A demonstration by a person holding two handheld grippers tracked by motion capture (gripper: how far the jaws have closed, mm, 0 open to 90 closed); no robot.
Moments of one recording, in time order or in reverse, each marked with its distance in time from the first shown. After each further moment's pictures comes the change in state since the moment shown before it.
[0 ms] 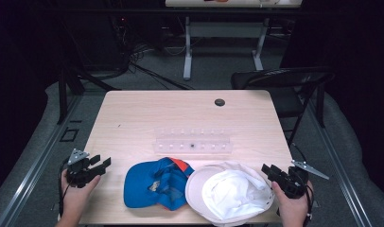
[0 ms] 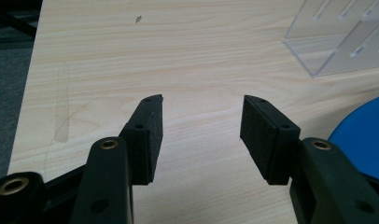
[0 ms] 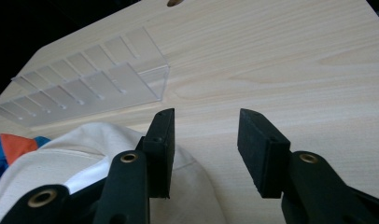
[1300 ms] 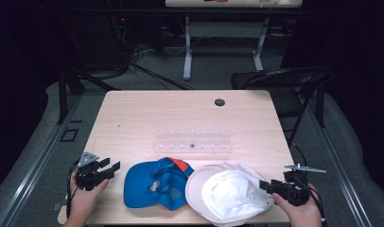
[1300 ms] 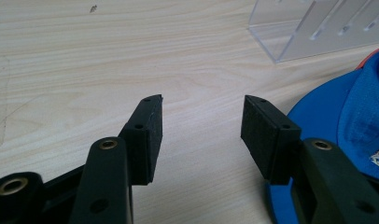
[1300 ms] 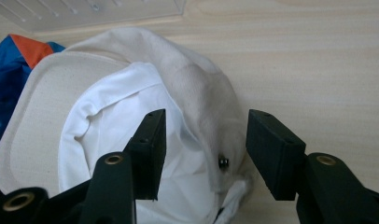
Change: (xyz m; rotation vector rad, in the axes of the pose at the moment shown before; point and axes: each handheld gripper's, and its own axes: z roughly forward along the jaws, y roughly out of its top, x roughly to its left) left arm -0.023 -0.004 0.007 0.024 -0.070 0.026; right arm 0.031 0.008 -0.035 0.343 -0.030 -0.106
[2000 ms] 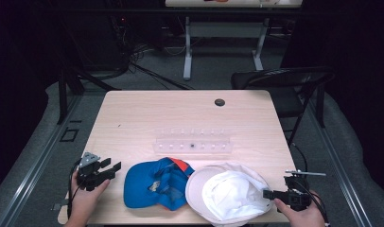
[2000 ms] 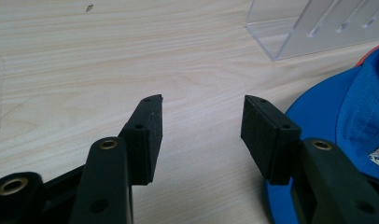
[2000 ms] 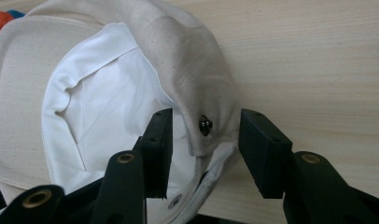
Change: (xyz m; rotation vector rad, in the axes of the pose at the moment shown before) left arm -0.003 0.000 0.002 0.010 0.000 0.009; right arm -0.003 -0.009 0.000 0.144 -0.055 0.085
